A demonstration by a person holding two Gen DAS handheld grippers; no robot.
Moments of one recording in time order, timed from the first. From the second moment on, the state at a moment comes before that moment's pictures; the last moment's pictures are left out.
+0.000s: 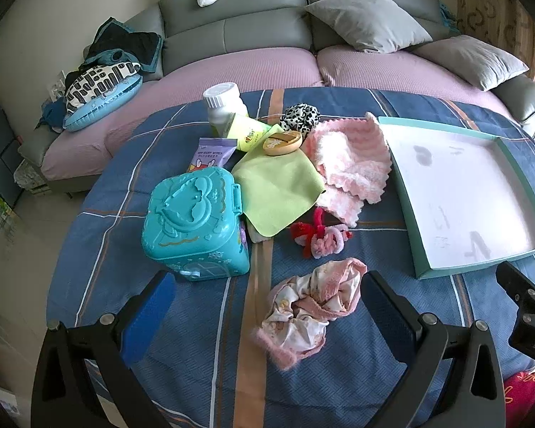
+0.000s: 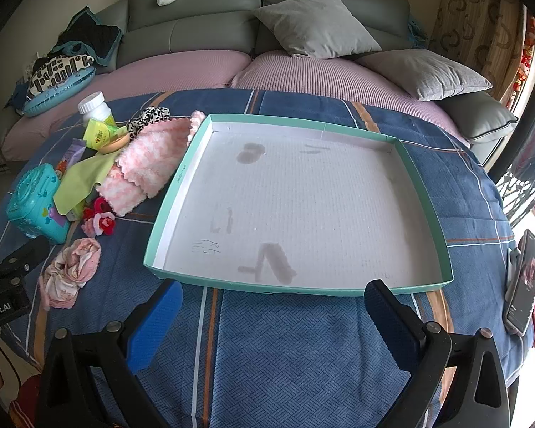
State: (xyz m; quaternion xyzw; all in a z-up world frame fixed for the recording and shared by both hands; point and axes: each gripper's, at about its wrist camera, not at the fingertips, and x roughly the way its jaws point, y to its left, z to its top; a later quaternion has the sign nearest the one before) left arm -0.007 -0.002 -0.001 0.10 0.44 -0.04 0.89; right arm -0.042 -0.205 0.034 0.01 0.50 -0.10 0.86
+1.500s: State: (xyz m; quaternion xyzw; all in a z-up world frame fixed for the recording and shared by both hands) left arm -0.003 -0.004 -0.007 0.10 0.45 -0.05 0.88; right arm -0.043 -0.203 0.035 0.01 0.50 -0.10 0.86
